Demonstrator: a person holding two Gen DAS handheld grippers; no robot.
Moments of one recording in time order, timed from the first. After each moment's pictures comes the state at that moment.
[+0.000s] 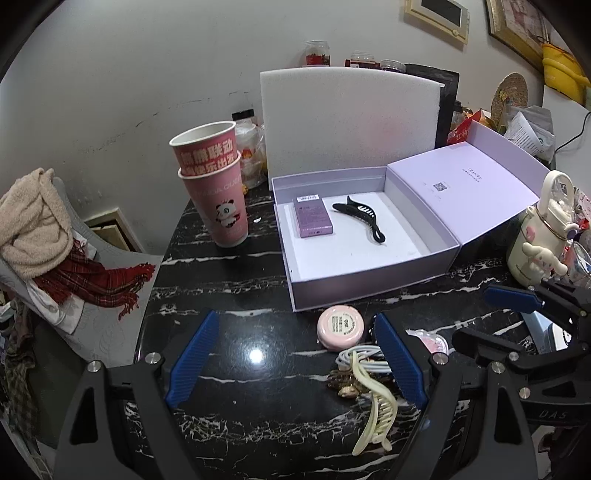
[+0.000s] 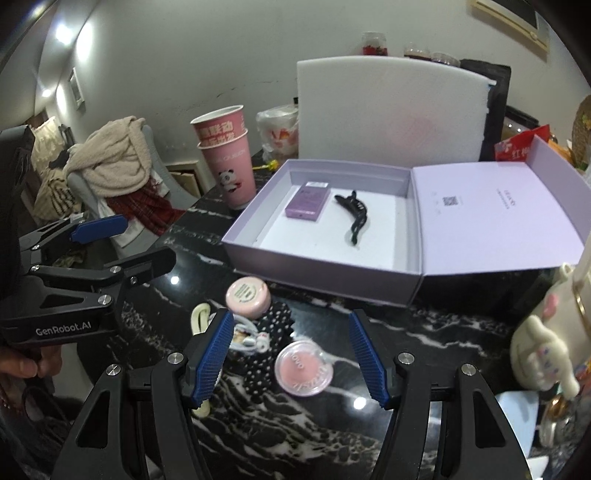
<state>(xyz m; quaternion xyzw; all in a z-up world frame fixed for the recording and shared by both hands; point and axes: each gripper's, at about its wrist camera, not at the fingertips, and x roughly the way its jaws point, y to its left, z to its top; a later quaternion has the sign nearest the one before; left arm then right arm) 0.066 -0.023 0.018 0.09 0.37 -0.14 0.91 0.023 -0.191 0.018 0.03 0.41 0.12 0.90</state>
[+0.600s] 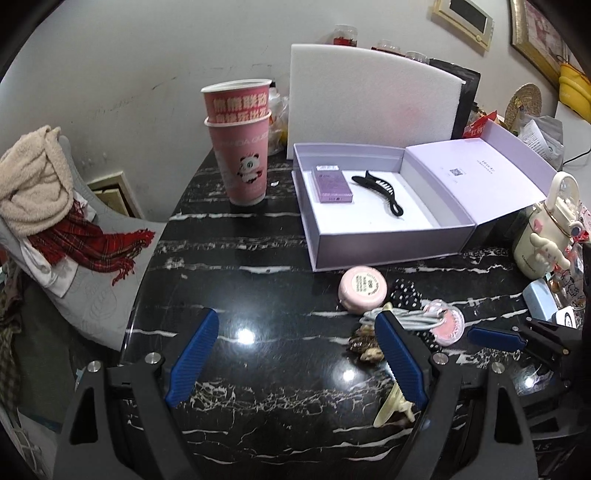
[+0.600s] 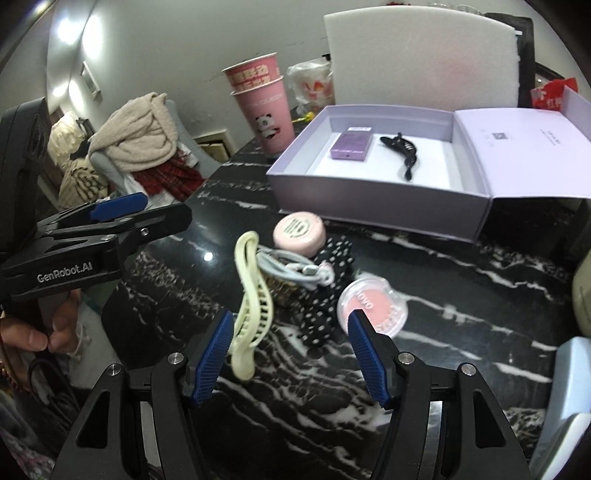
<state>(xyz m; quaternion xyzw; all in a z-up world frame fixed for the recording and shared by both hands) 0.060 0.016 -0.012 0.05 0.41 -0.14 0.90 0.005 -0.161 -0.025 0.07 0.45 0.18 0.87</state>
